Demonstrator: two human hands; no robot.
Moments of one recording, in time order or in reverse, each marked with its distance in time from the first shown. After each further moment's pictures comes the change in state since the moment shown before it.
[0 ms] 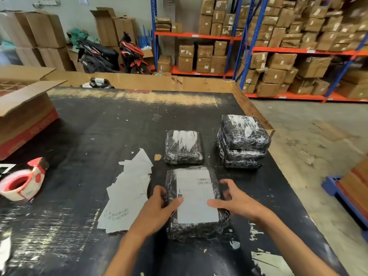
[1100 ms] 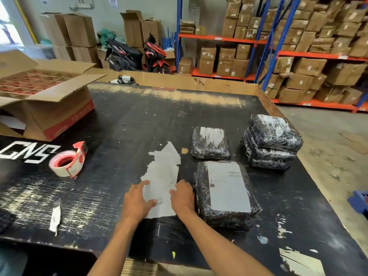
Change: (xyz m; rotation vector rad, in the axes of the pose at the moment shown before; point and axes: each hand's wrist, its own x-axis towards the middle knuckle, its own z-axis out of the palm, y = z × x) left_hand -0.005 -0.114 -0.072 0.248 0.335 -0.193; right_hand 0.068 -0.096 0.226 -0.185 0.324 -0.025
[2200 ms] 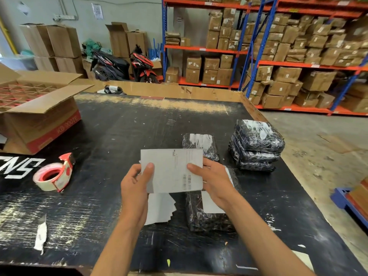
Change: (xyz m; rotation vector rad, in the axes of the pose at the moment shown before) left_hand -0.053 0.103 -0.054 -1.273 0.012 0.125; right_hand -0.031 0.006 -0.142 0.993 -0.195 -0.231
